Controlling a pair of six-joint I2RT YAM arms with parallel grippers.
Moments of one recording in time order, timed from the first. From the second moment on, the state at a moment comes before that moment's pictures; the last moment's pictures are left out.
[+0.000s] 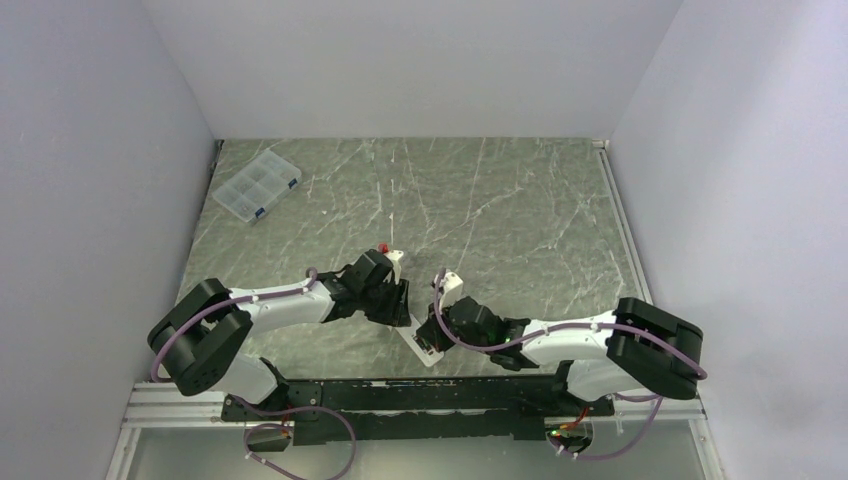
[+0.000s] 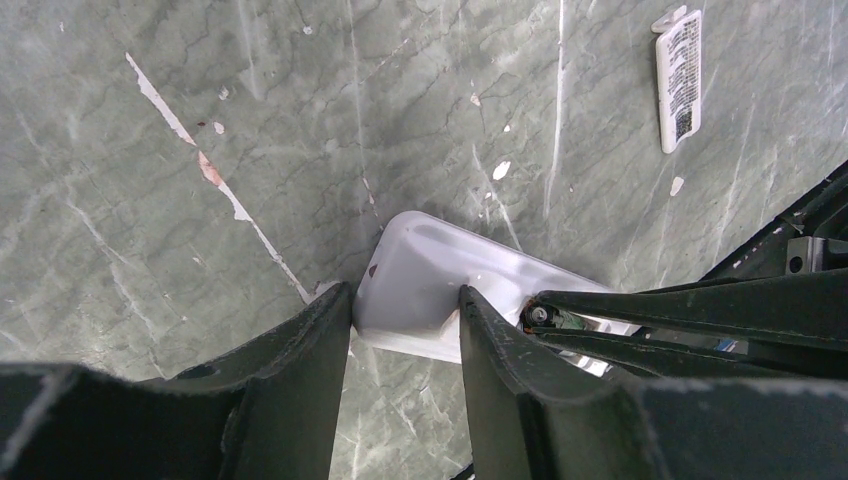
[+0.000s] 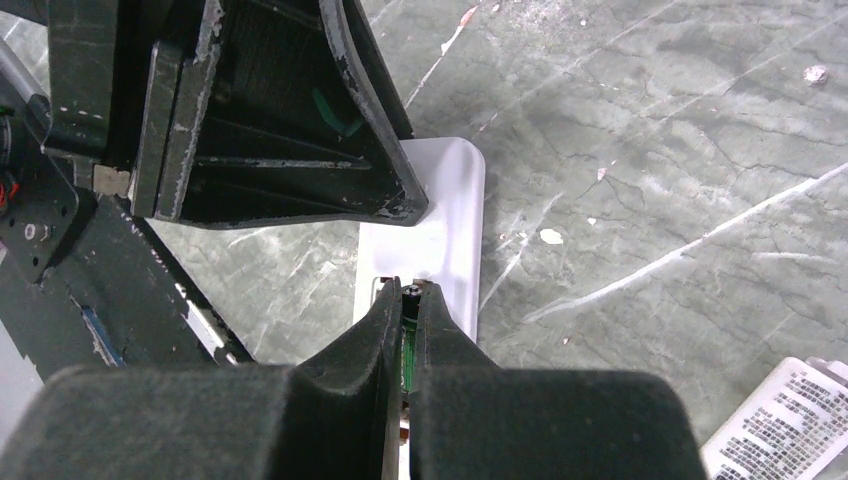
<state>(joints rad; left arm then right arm) -0.82 1.45 0.65 -0.12 0.18 -0.55 1.13 1.33 0.36 0.42 0.13 0.56</state>
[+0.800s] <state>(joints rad) -0.82 1.45 0.65 -0.12 0.17 -0.55 1.17 1.32 0.33 0.46 0.17 0.50</state>
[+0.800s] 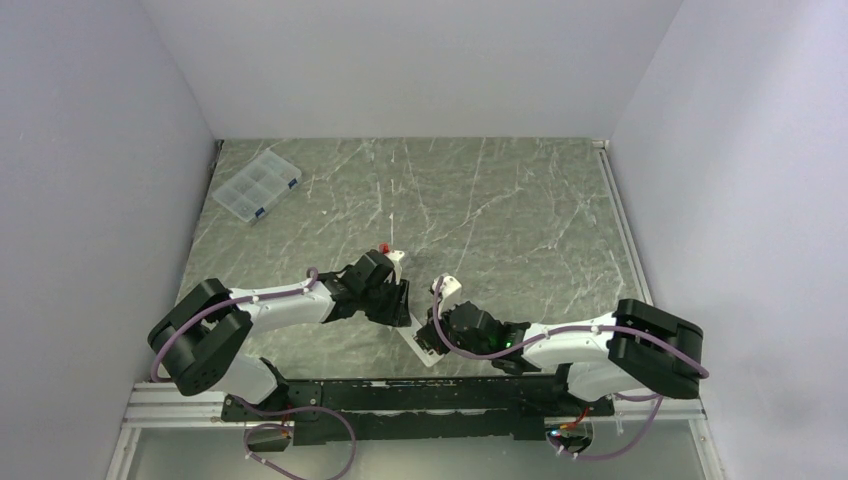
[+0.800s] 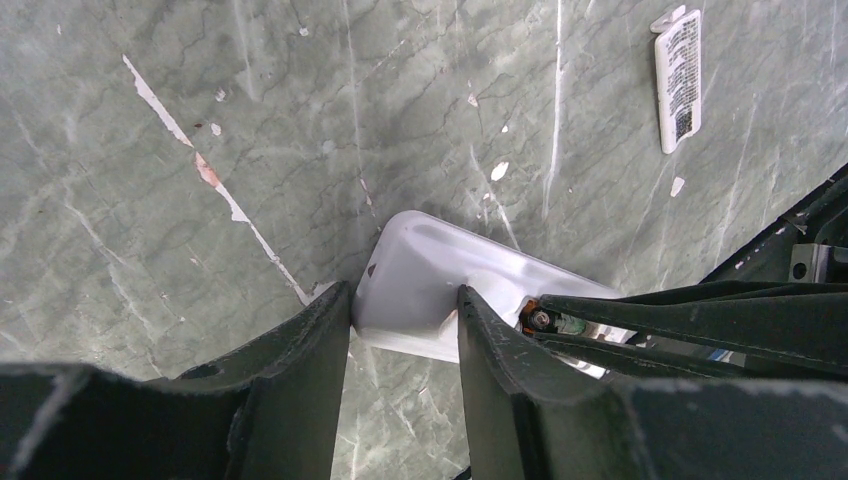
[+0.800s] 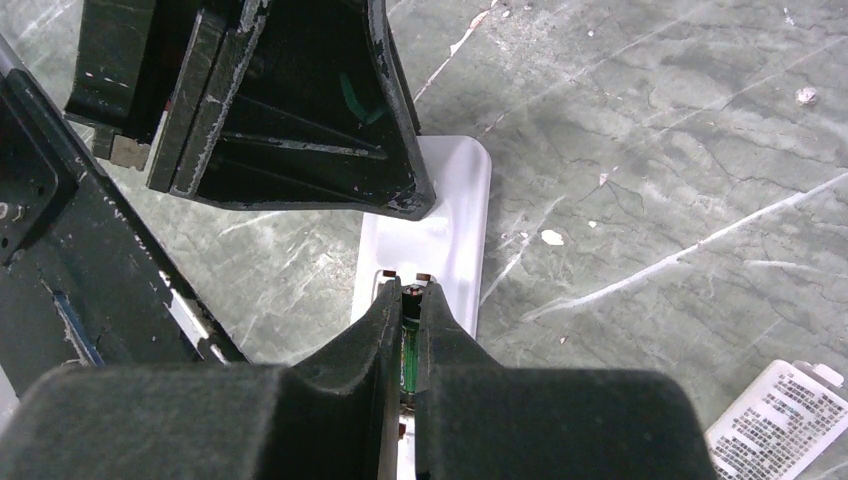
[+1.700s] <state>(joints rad) -0.83 1.44 0.65 -0.13 0.15 -0.55 1.24 1.35 0.37 0.42 0.30 0.50</state>
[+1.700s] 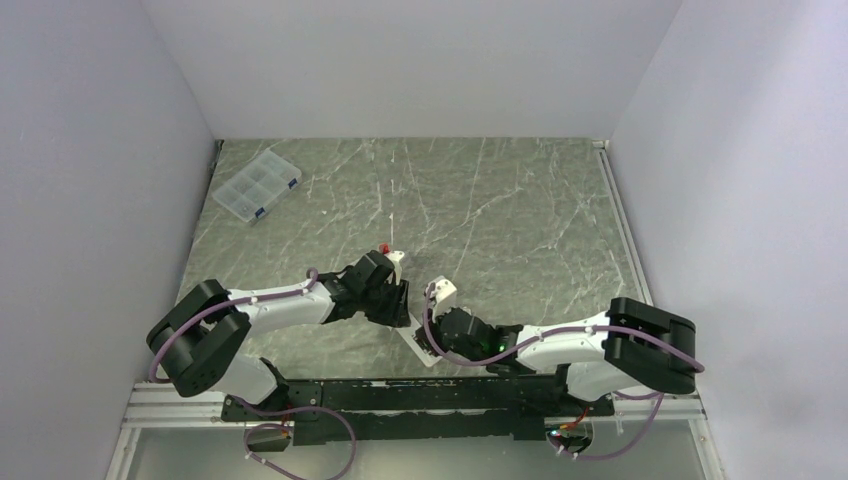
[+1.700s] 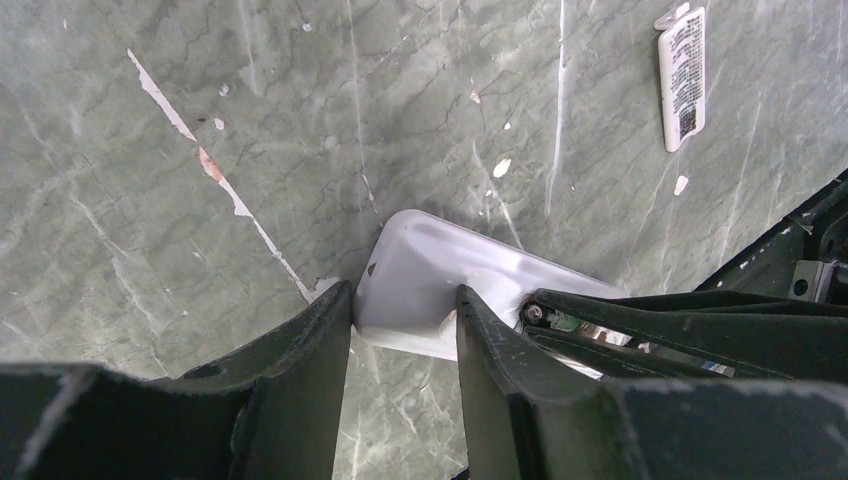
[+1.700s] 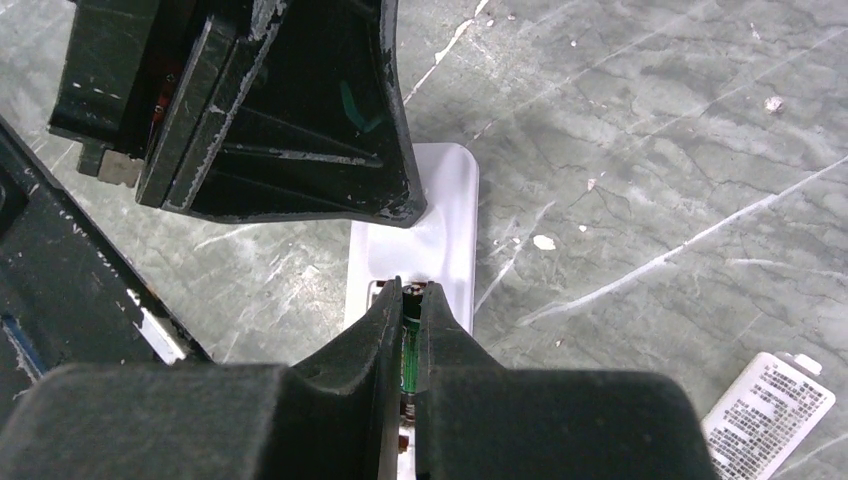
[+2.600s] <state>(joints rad) -0.83 1.44 0.65 -0.13 0.14 -0.55 1.28 1.35 0.41 0.30 0.37 0.57</state>
